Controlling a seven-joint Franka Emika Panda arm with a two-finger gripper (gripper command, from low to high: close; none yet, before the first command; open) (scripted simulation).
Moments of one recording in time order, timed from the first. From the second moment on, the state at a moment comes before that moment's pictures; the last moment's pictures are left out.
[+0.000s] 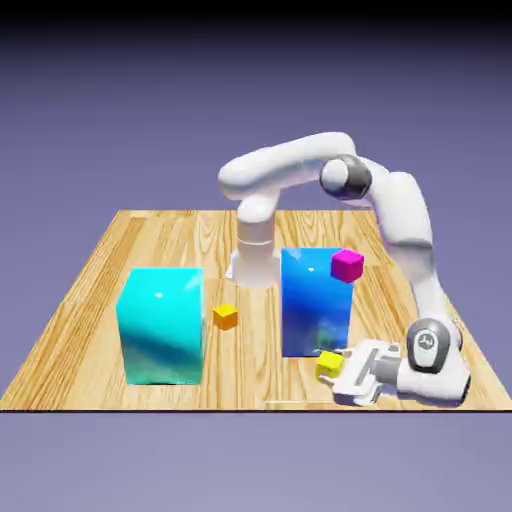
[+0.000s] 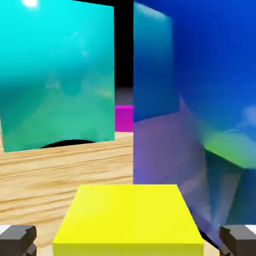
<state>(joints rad) -2.20 -1.18 2.70 -1.41 -0.23 1.28 -2.89</state>
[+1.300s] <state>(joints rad) -2.58 -0.06 1.63 -2.28 0.76 1.83 -2.56</state>
